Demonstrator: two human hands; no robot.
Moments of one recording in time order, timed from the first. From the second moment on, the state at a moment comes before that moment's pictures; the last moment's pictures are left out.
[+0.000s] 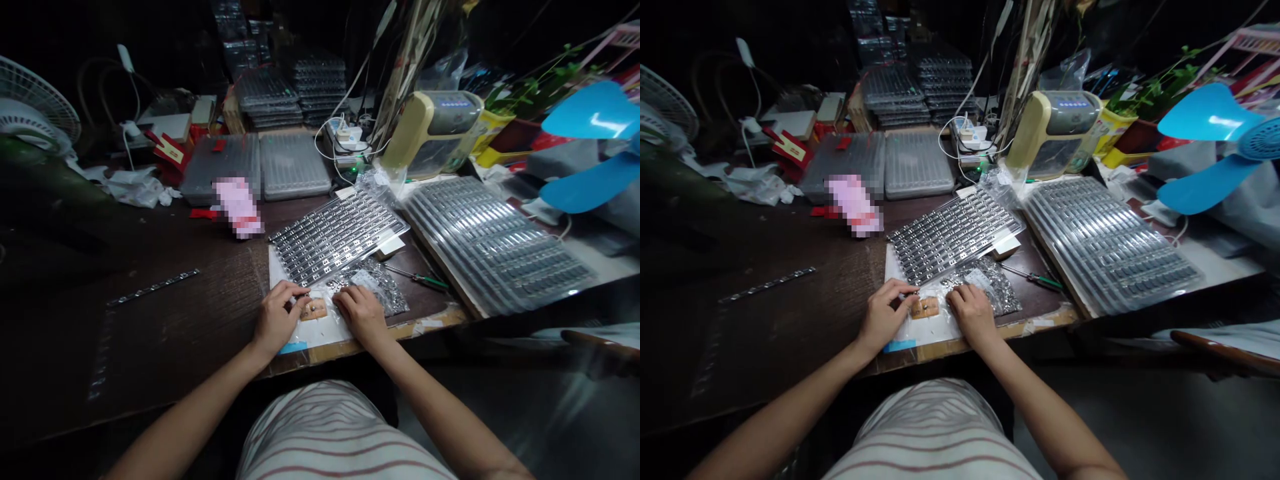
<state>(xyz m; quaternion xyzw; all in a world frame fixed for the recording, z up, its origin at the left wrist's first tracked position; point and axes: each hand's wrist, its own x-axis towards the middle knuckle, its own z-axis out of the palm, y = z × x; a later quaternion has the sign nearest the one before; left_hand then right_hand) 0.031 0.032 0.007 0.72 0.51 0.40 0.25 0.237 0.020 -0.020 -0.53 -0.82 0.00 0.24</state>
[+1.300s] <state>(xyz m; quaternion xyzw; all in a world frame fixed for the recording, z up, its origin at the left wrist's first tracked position) 0.055 0.025 -0.010 0.81 0.45 0.31 0.23 0.242 0.017 -0.023 -0.51 -0.78 0.07 0.37</state>
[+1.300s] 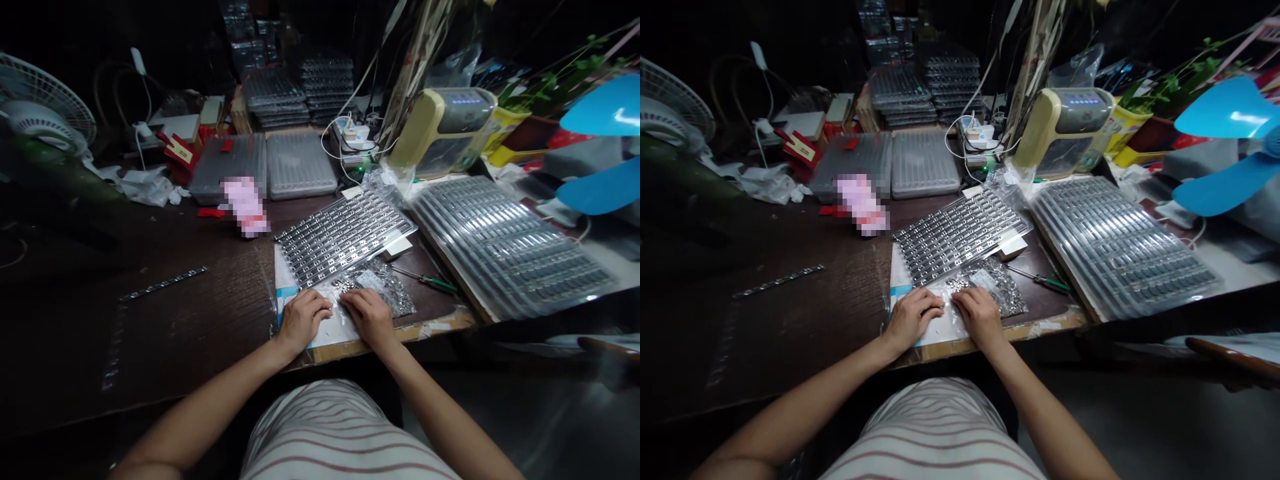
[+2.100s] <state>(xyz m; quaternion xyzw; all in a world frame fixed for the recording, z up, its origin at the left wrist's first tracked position) -0.166 0.106 -0.007 0.67 0.69 0.27 0.00 0.191 0.016 -0.020 -0.50 -0.79 0.10 0.33</state>
